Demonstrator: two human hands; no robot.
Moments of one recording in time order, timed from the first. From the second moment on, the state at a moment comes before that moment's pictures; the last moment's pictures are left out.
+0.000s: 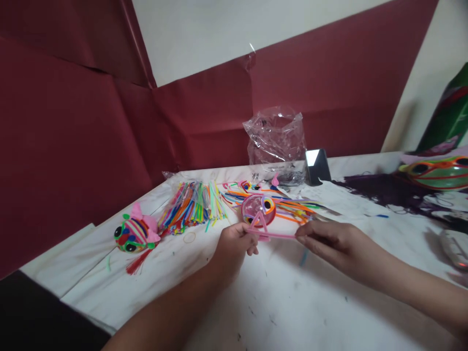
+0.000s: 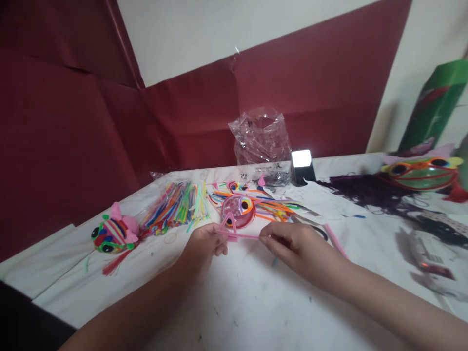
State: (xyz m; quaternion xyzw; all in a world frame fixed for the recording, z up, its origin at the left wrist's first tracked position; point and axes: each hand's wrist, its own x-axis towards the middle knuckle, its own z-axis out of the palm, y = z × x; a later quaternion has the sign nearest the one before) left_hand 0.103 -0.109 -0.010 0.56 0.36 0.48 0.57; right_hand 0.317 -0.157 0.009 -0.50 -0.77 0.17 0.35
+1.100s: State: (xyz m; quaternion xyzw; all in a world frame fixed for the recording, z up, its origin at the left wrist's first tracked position) left_hand 0.112 -0.128 -0.007 0.62 0.41 0.39 0.54; right_hand 0.298 -0.156 -0.001 -0.53 -0.75 0.21 0.34
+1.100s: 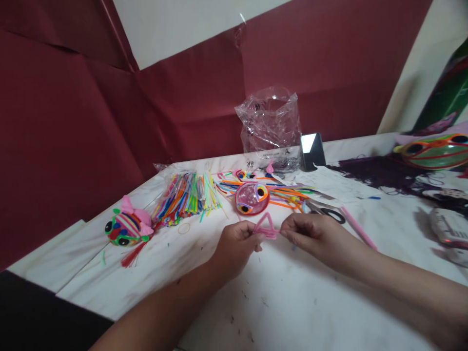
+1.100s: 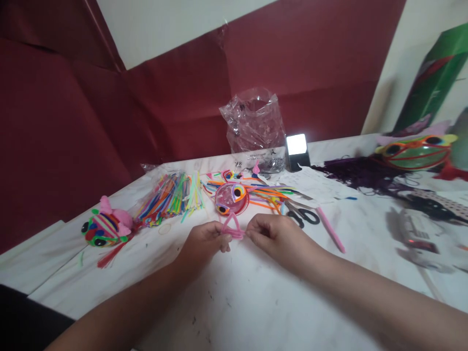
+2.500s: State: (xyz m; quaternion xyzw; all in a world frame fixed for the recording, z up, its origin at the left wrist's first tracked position) left_hand 0.109 -0.130 -0.015 0.65 0.32 0.38 0.58; right_hand 0.295 -0.163 -0.003 -0.50 -0.79 0.14 0.33
